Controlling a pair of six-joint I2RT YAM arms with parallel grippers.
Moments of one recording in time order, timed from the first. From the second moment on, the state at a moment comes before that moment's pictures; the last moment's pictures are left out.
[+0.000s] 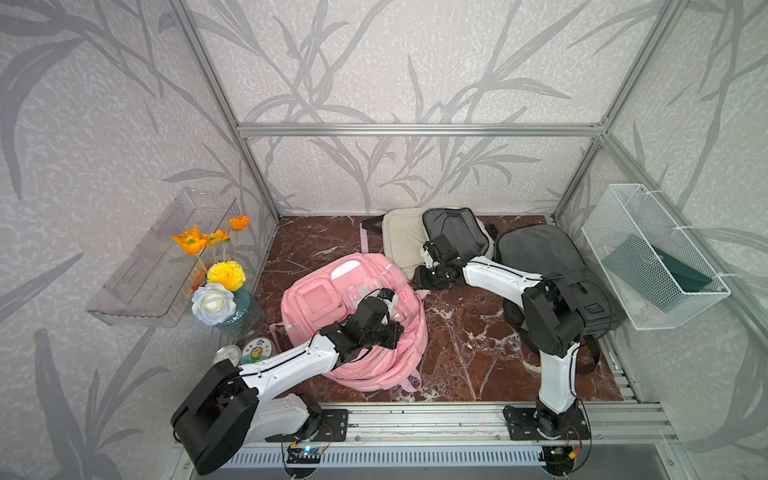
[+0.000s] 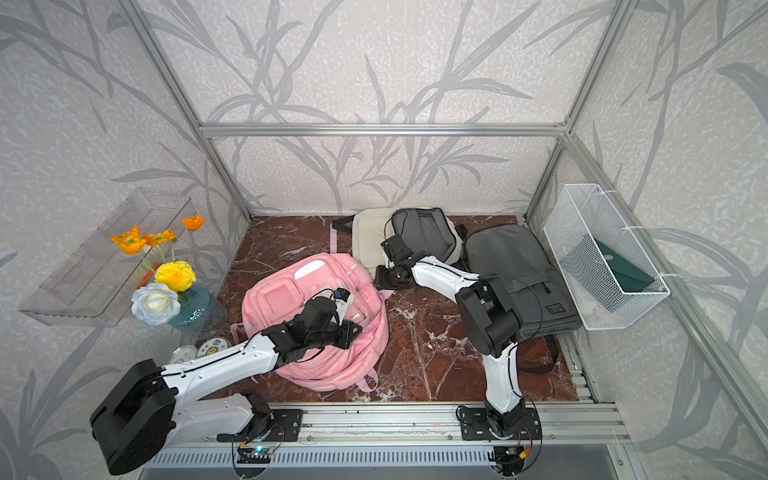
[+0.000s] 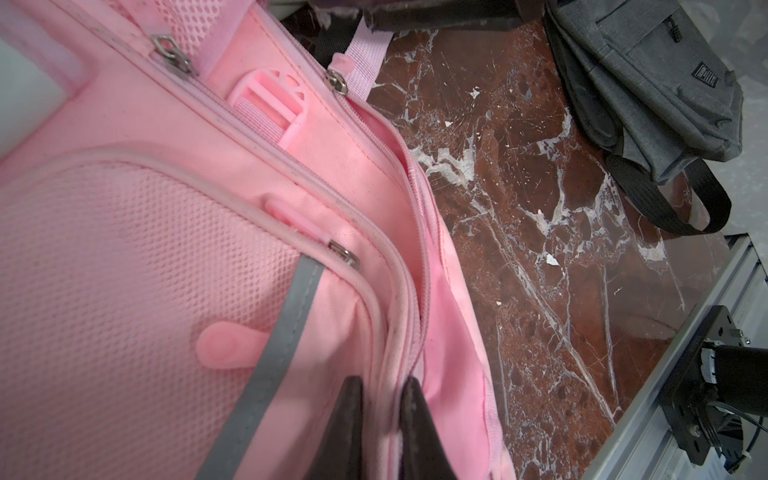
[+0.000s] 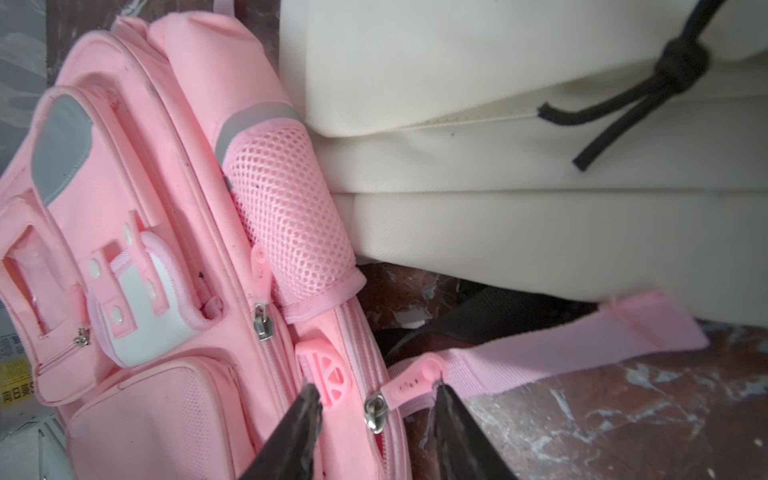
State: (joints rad) left arm -0.72 1.20 0.53 -0.12 0.13 -0.49; right arm 0.61 2.00 1.46 -0.47 -0.22 0.58
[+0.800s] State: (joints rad) left arm -0.72 1.21 0.53 -0.11 0.13 -0.50; right arm 0.63 2.12 1.48 -0.44 -0.25 0.73
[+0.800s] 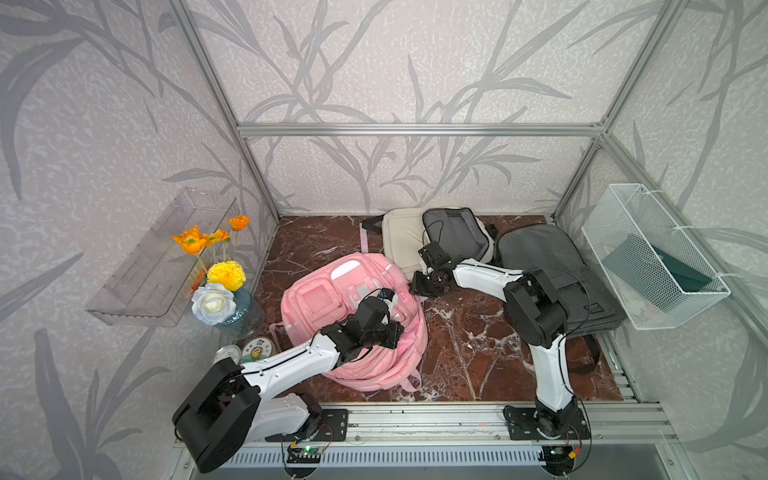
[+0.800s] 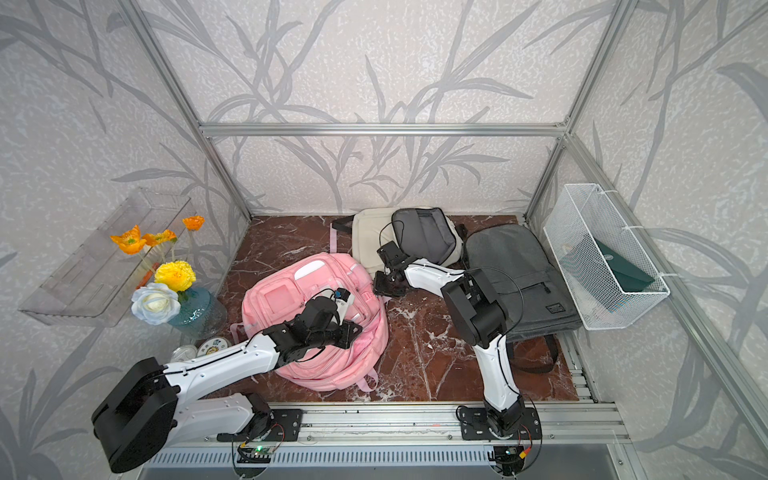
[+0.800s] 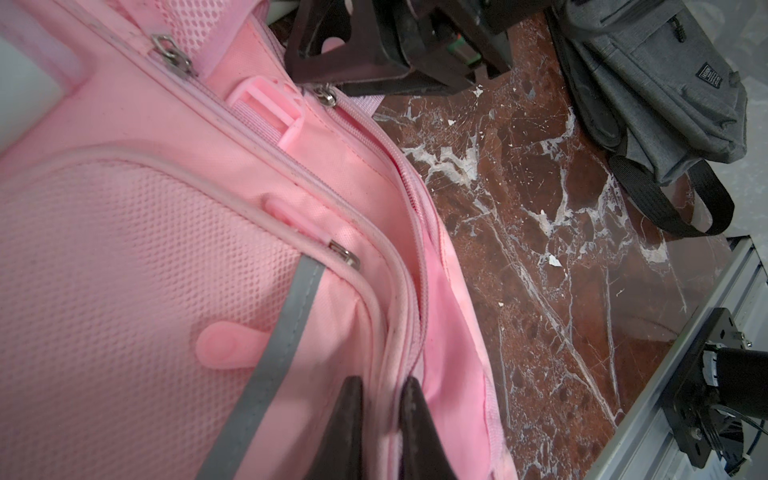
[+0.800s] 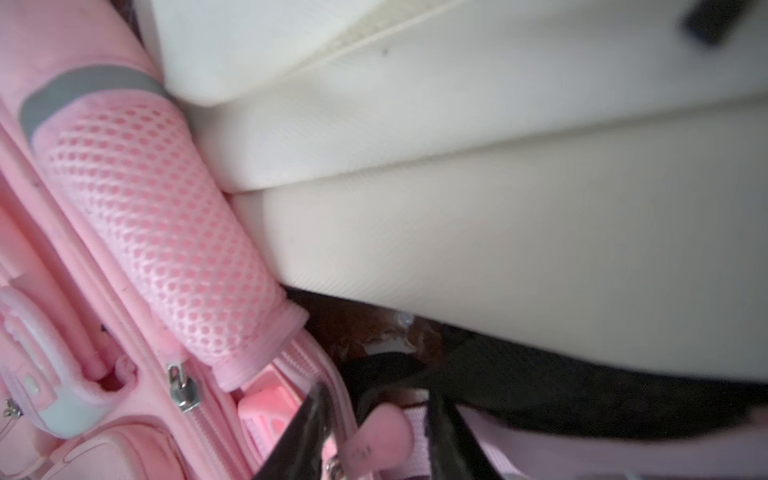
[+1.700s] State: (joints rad) left arm -0.72 1.23 0.58 0.01 0.14 -0.55; right arm 0.66 2.03 1.75 -0.63 -0.16 0.52
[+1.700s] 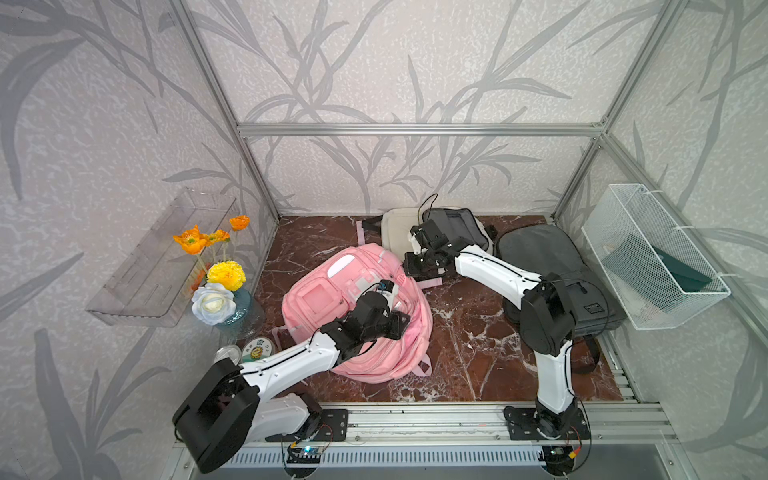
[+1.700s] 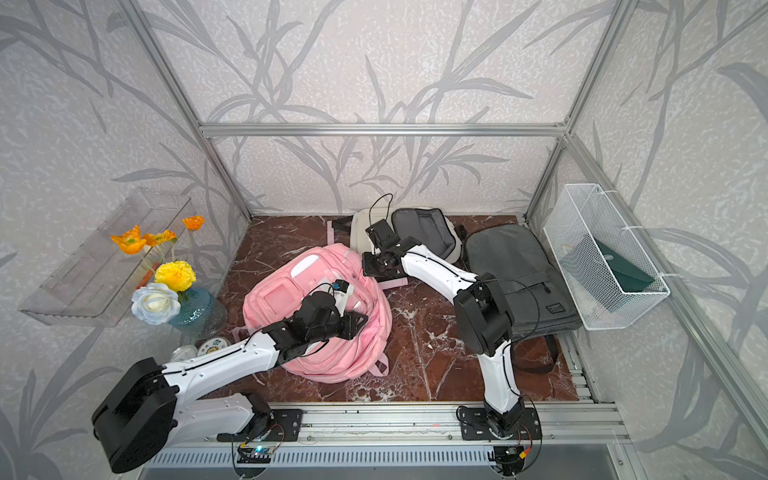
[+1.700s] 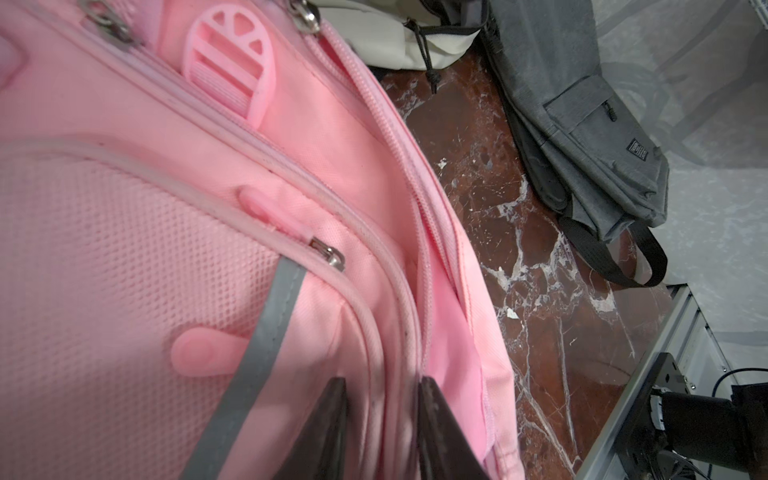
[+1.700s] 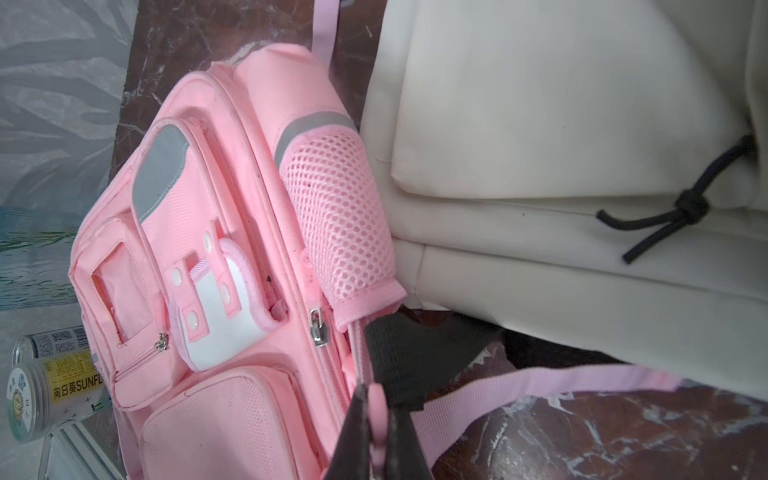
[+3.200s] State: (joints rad) left arm -0.44 1.53 1.38 -0.49 0.08 -0.71; right arm 0.73 1.65 1.47 -0.32 -0.24 0.05
